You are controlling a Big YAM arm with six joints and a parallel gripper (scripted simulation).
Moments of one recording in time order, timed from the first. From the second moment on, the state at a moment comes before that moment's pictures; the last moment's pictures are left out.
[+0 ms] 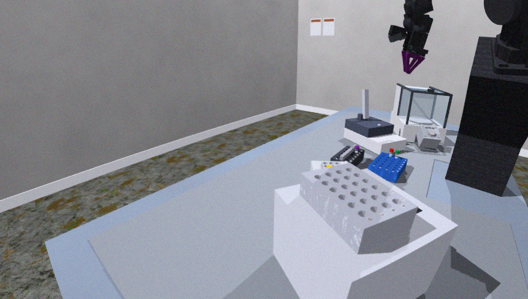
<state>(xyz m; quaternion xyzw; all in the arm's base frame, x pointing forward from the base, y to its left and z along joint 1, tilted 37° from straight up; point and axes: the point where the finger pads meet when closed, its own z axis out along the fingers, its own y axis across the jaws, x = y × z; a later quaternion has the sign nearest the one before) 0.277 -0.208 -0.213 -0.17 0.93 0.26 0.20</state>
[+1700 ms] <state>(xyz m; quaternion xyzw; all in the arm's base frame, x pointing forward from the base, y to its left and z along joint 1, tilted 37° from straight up) 0.184 -0.268 -0.271 -0.18 0.93 0.30 0.11</state>
